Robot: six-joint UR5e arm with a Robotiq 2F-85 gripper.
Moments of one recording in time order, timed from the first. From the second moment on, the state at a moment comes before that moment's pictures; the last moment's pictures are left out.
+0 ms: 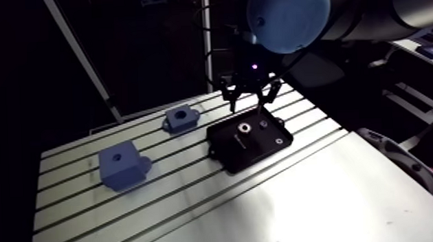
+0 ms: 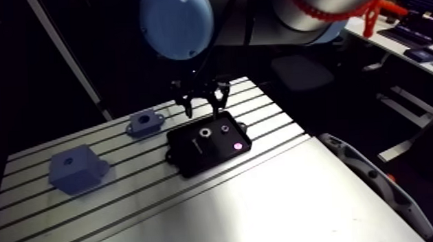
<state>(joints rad) -0.48 -1.20 1.84 -2.17 -1.55 -1.48</state>
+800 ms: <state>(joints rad) -0.48 -1.15 1.85 -2.22 -1.55 -1.48</state>
